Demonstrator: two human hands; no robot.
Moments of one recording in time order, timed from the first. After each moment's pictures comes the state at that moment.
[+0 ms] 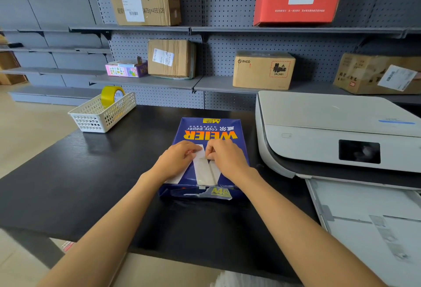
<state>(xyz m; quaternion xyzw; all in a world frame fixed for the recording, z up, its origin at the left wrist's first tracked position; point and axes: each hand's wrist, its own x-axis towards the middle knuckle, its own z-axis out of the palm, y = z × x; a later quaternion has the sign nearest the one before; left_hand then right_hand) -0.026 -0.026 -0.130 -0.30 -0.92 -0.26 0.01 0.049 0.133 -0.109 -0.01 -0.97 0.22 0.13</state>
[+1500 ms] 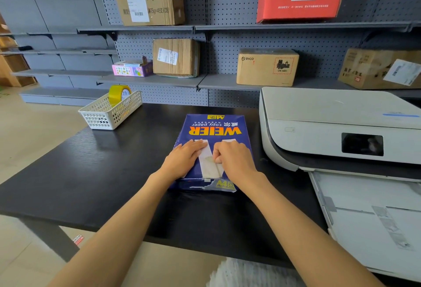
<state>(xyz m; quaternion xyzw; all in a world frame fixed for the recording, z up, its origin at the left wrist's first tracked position) -0.018 -0.028 -0.148 -0.30 -0.93 -0.22 0.01 0.082 0.125 -0.109 -0.01 -0.98 0.15 0.14</state>
